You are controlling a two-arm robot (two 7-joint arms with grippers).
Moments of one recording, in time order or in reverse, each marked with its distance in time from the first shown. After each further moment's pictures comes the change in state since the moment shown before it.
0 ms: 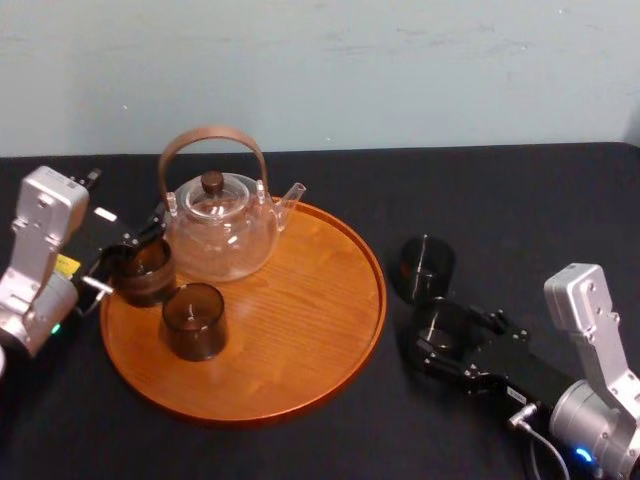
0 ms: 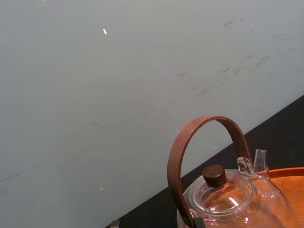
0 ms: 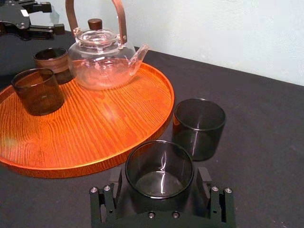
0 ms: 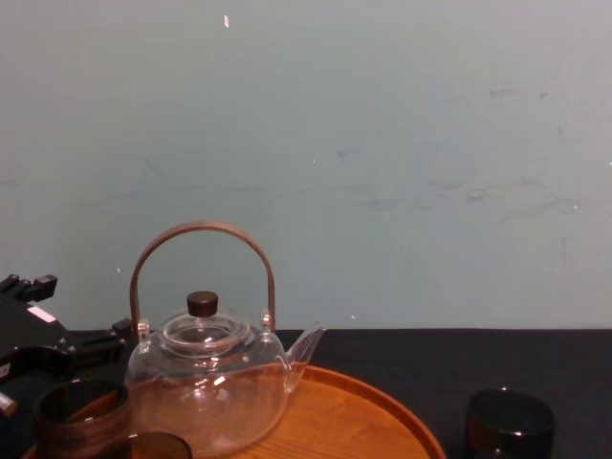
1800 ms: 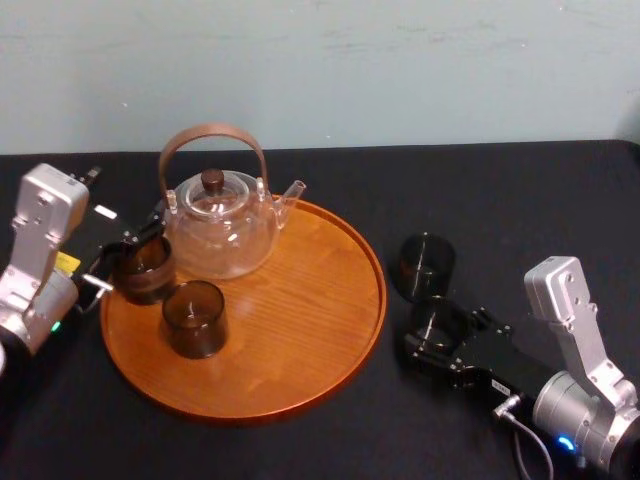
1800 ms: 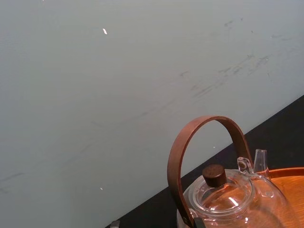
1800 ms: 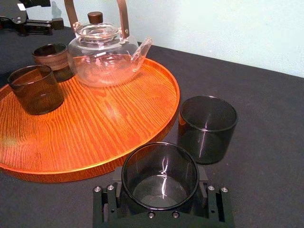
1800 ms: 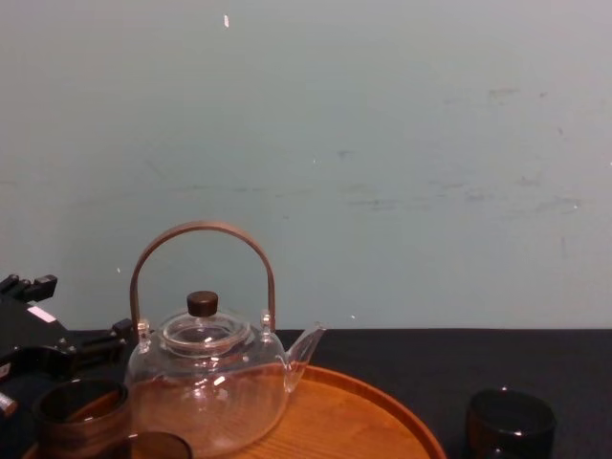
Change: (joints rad) left arm 0.000 0.000 0.000 0.000 0.000 0.000 0.000; right arm 0.052 -0.057 -0.004 0.071 -0.030 0.018 0.051
